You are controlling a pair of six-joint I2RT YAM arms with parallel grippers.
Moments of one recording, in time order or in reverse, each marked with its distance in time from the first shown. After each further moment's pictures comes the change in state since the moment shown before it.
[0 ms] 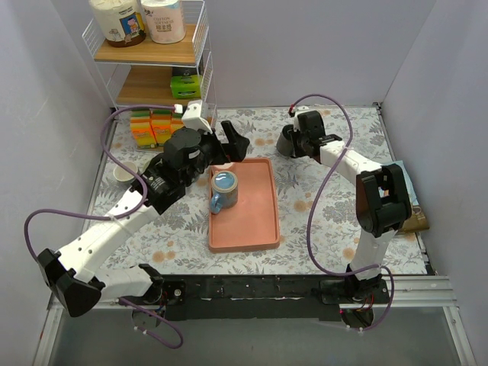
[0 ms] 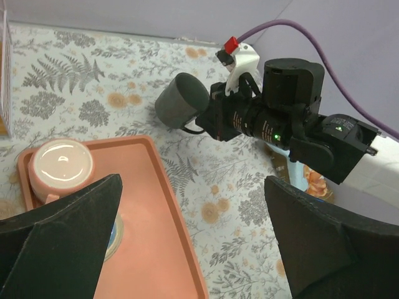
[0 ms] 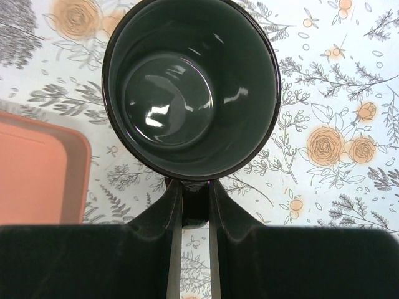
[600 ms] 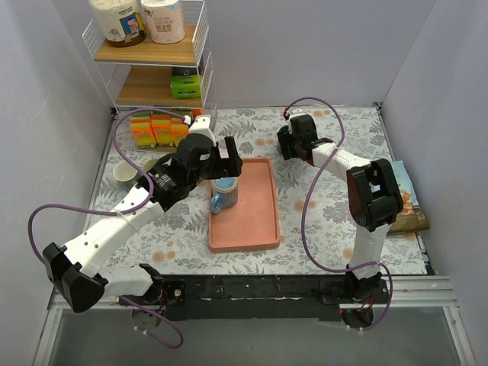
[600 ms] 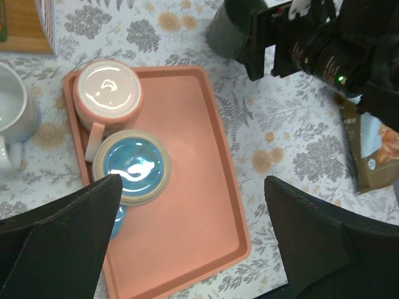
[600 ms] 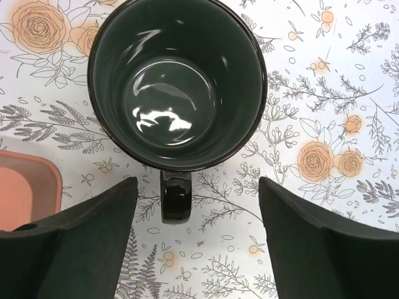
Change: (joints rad) left arm 0.000 0.049 0.000 -0.248 -0.030 -0.016; right arm 0.032 0.097 -0.006 0.114 0.134 -0.039
